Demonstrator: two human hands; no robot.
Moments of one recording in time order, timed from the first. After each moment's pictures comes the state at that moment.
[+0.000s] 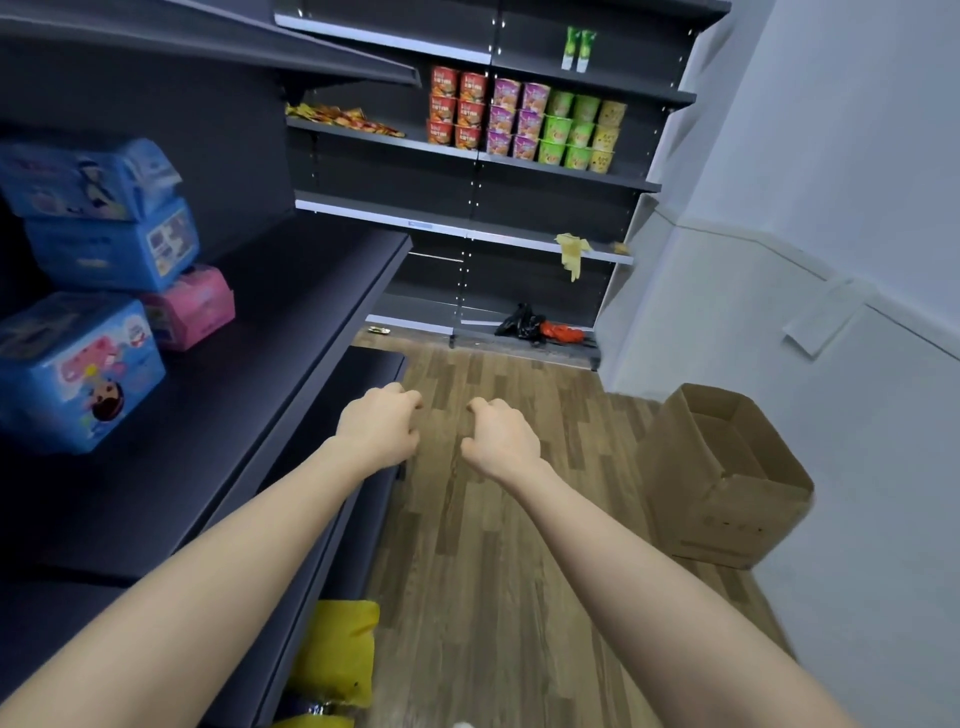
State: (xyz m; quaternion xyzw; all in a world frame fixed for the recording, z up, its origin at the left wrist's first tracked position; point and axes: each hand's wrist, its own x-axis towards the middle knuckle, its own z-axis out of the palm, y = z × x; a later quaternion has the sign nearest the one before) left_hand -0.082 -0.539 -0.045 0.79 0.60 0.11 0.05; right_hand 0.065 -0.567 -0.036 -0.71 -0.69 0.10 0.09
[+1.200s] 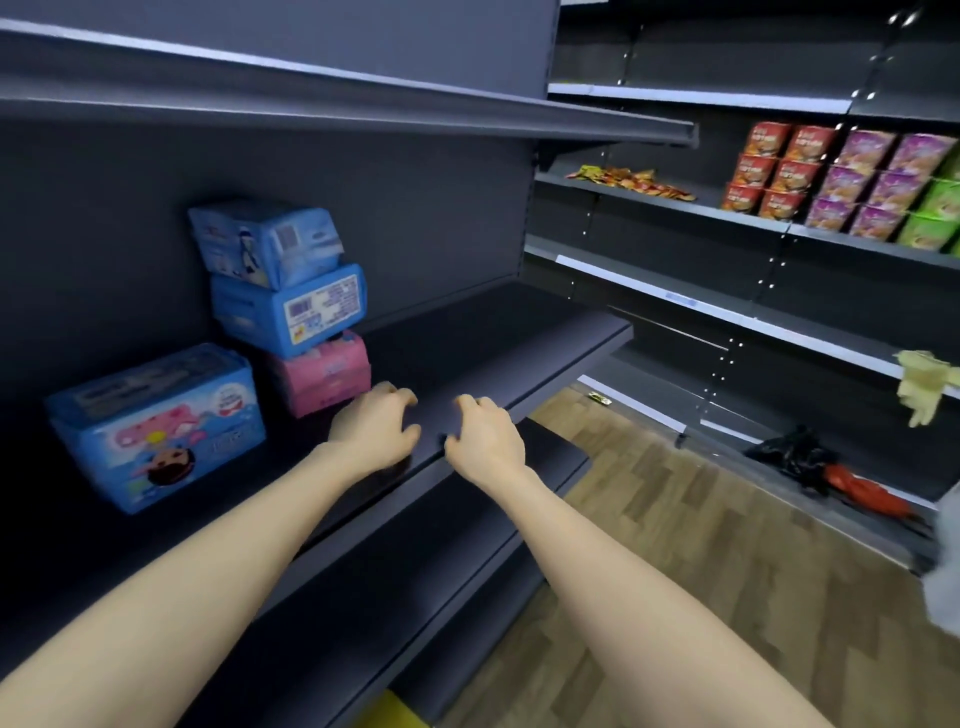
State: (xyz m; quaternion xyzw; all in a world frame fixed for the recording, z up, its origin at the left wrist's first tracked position) left_hand -0.167 -0.377 -0.023 0.52 0.84 0.16 0.02; right_hand -0.044 -0.310 -0.029 -0.41 -0.89 0.16 0.13
